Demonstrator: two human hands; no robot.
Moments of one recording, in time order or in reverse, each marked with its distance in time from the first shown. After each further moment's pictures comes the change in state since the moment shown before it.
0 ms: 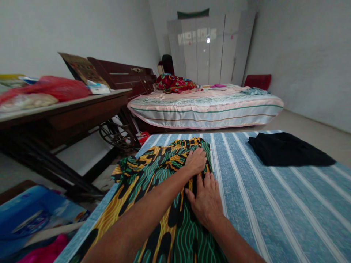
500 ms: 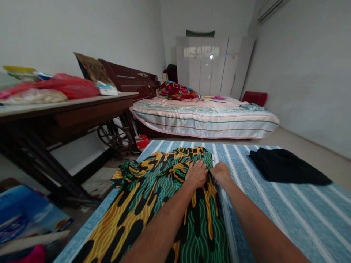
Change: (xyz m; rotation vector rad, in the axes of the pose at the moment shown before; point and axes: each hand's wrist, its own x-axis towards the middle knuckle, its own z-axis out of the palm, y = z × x) left_hand -0.017 -0.006 0.016 -0.066 0.055 -0.031; right_hand 0.130 0.056 -0.007 0.280 -0.085 0.482
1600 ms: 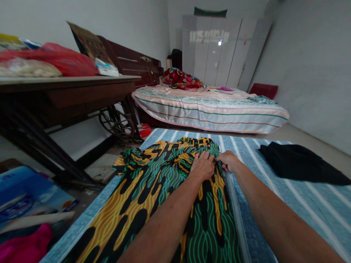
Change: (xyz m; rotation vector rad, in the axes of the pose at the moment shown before) left_hand 0.002 0.003 0.007 -0.069 0.005 -0.044; right_hand 0.020 -0.023 -0.005 0.143 -0.107 0.227
